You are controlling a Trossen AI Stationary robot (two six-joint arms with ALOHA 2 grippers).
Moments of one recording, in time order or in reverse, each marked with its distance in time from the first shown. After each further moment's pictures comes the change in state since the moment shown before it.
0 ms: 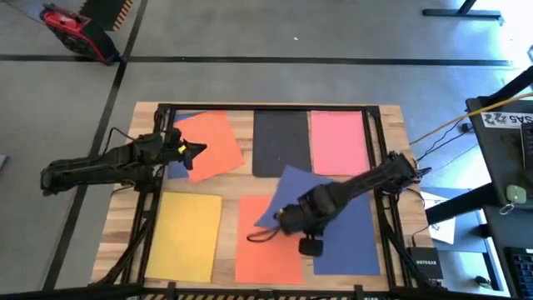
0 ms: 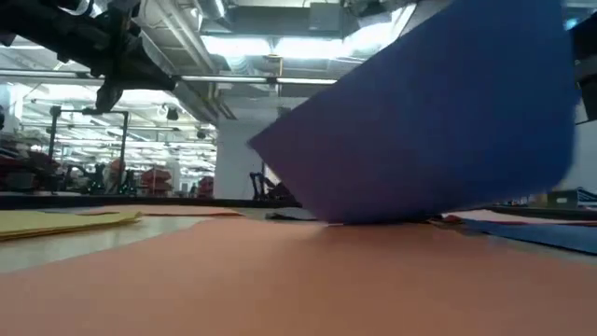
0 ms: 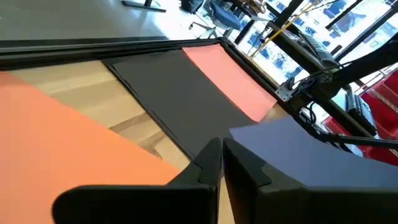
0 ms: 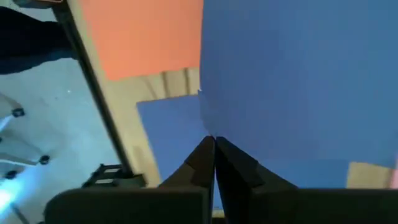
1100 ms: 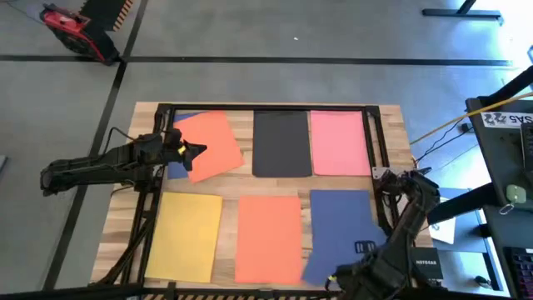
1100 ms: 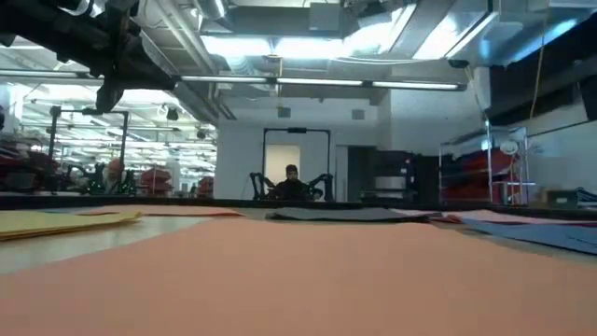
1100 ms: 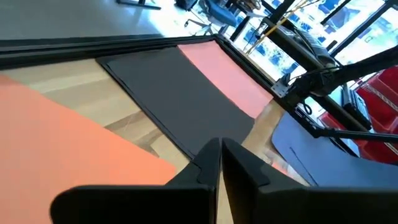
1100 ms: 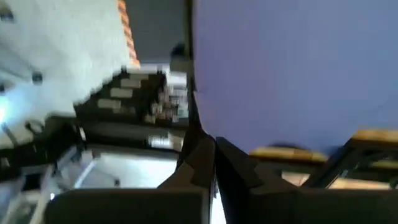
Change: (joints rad) left arm 0.000 0.003 0.000 -0.004 0.019 0.016; right arm 0.485 0.001 -0.061 0.000 -0.200 0.225
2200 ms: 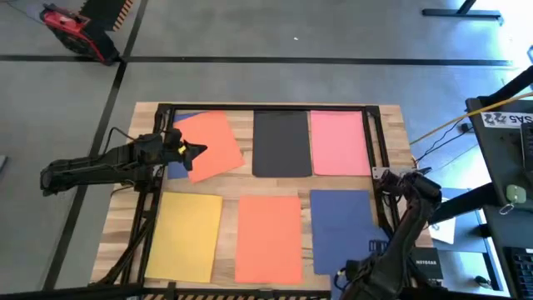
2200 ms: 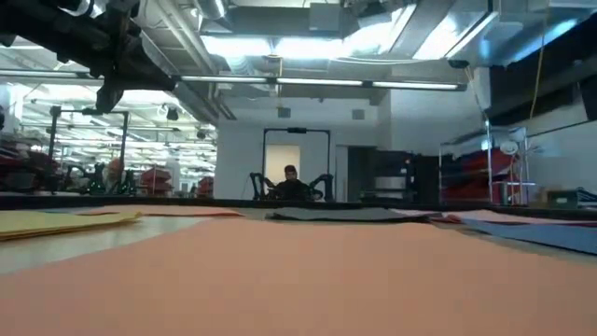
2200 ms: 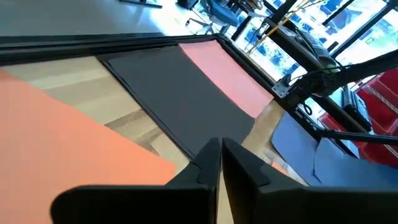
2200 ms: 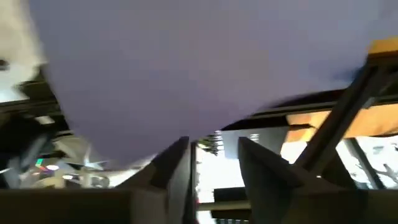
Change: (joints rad) left arm 0.000 0.000 0.000 -0.001 0.000 -0.016; right arm 0.033 -0.002 -0.138 0.002 -0.112 0.195
